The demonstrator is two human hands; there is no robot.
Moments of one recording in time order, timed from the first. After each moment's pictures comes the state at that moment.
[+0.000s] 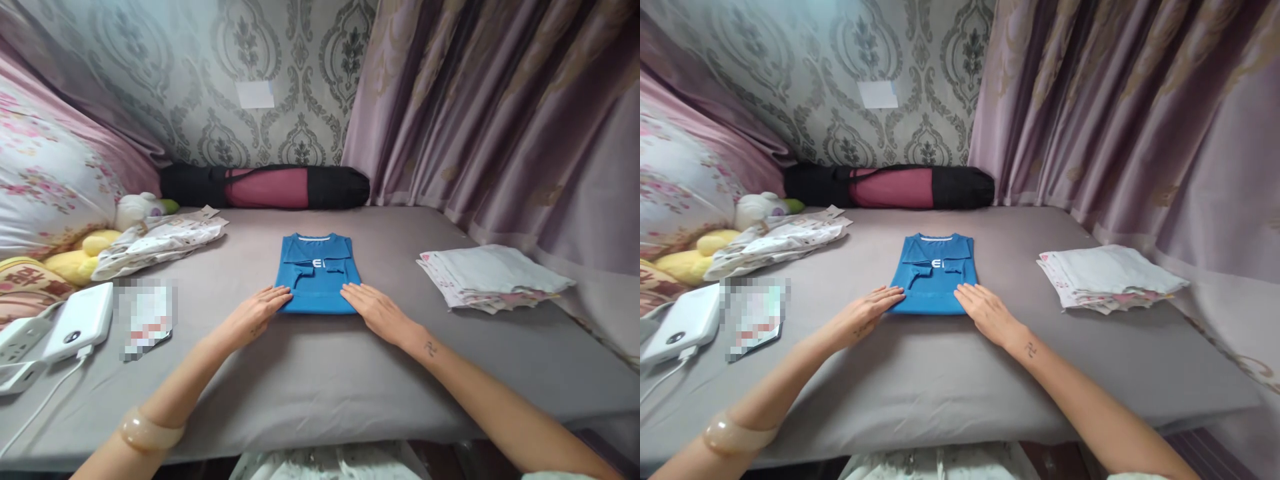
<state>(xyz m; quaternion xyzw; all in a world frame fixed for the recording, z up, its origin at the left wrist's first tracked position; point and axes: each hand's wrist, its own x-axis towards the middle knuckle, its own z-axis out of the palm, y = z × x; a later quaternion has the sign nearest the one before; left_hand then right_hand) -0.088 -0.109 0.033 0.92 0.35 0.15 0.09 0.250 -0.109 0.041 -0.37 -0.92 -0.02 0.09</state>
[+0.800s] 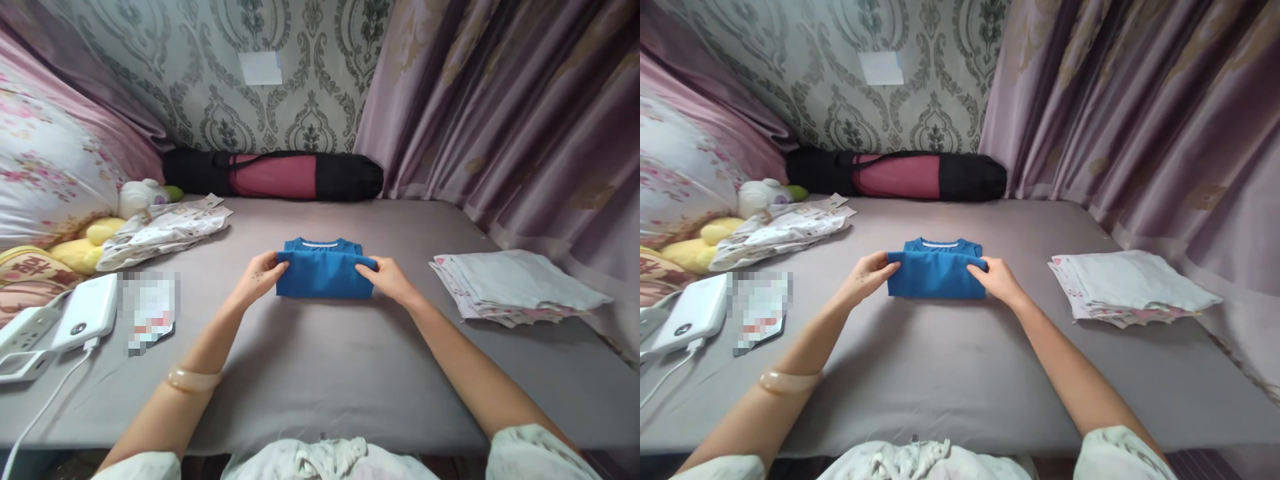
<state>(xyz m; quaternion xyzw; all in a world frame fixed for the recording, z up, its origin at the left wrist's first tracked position) -0.058 -0.050 0.059 0.62 0.55 0.40 0.39 0.251 -0.031 0.056 -0.53 -0.70 0.35 0.33</state>
